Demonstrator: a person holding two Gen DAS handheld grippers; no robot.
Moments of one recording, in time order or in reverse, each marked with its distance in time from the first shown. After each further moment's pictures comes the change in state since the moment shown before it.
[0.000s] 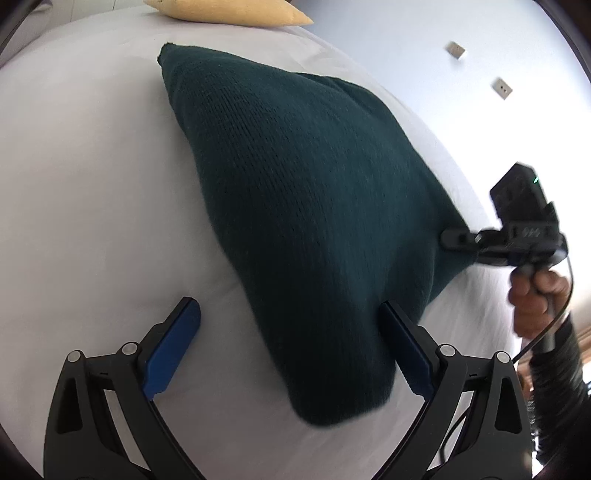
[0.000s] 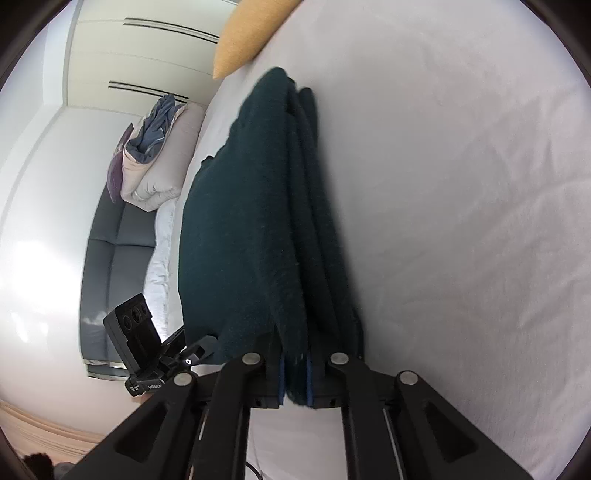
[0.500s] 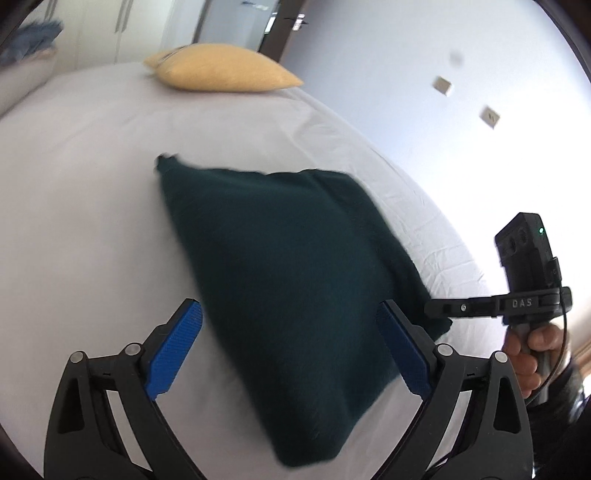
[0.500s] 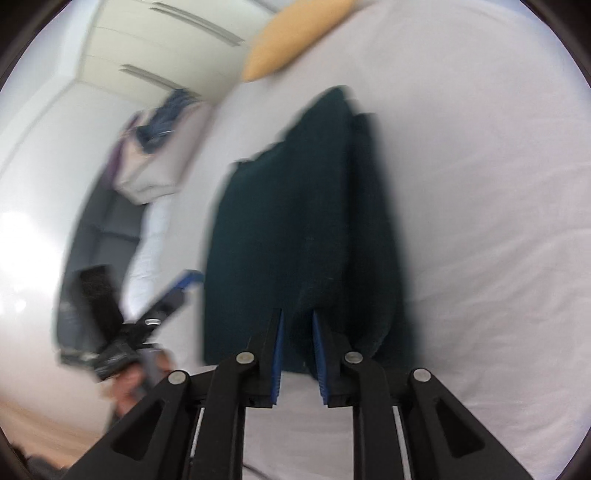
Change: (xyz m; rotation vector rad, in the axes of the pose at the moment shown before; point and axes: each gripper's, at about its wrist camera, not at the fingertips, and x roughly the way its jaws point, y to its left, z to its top) left arm -0.037 -0.029 0.048 0.073 -0.201 0.039; right arm -0.010 0.043 -0.008 -0.088 -0.106 -0.176
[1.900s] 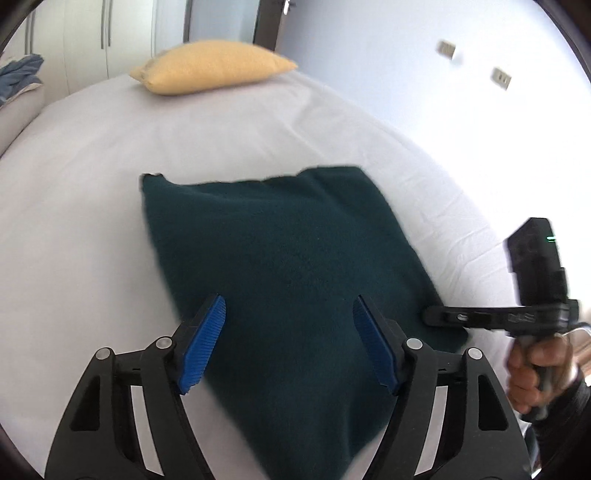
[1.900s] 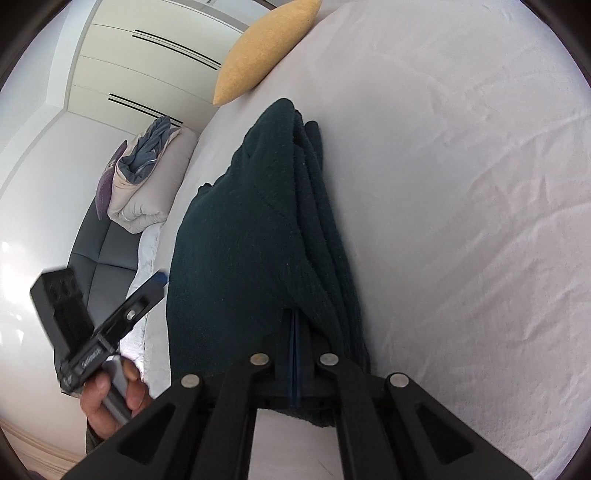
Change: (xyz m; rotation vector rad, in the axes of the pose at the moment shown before) left arm 0.039 -0.037 0.052 0.093 0.090 0.122; right arm 0.028 -0.030 -0.009 0.051 -0.037 0.113
